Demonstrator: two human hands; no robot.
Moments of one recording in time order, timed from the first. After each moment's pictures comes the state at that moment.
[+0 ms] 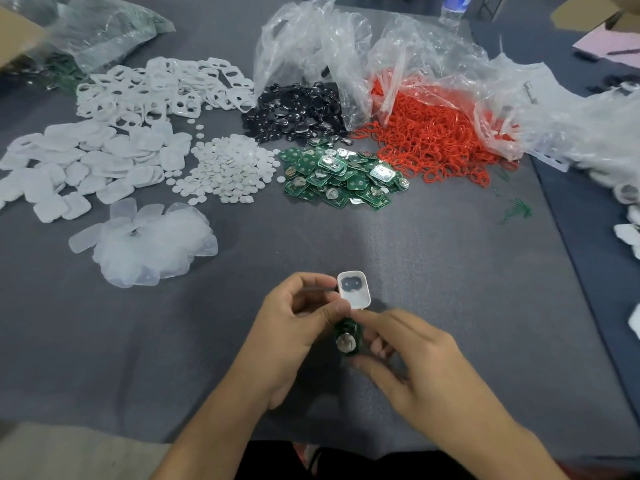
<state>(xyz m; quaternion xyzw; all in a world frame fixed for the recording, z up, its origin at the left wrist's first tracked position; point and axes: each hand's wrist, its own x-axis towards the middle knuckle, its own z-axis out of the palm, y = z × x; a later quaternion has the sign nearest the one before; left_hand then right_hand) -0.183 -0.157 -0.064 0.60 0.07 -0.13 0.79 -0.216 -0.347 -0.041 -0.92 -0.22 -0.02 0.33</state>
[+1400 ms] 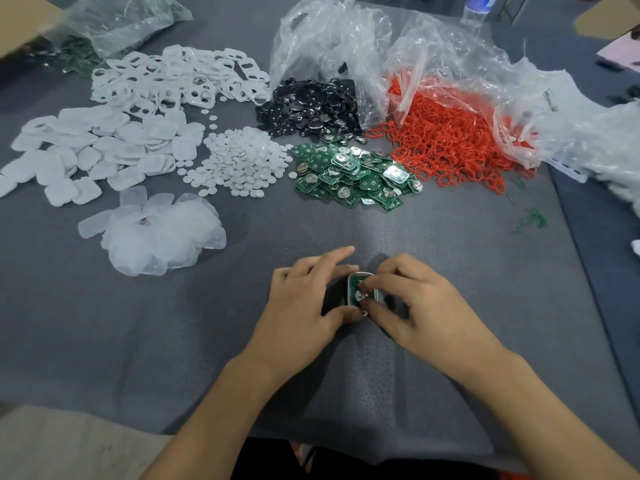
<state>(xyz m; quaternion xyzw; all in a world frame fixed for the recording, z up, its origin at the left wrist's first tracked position) -0.157 -0.150 -0.080 0.91 -0.12 0.01 0.39 -0.147 -0.359 -0.047 -0.92 -0.27 -0.05 0.27</state>
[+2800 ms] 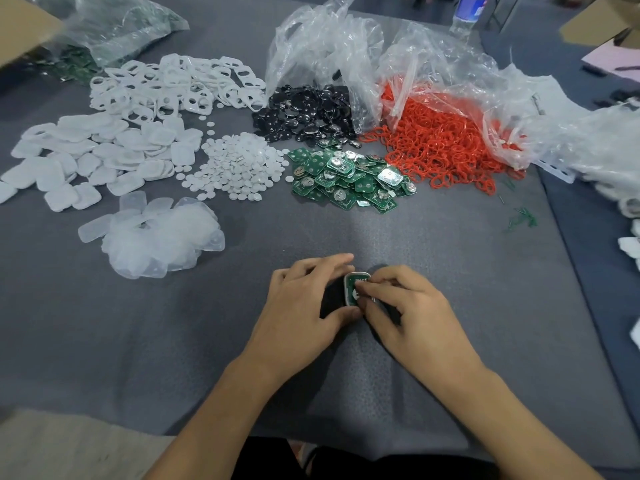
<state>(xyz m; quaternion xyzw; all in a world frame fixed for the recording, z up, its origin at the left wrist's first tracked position) -0.159 -0.150 -0.085 0.92 -0.13 0.04 0.37 -0.166 -0.346 -0.065 -0.93 -0.19 -0.11 0.30</state>
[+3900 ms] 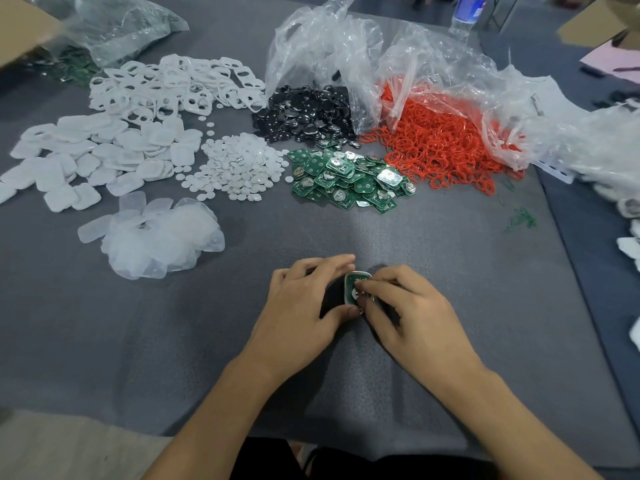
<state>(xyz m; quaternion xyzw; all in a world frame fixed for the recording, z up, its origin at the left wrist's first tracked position) -0.158 -0.149 -0.087 0.92 -0.15 0.04 0.37 -0.167 -0.347 -0.066 -0.93 -0.20 -0.13 0.27</state>
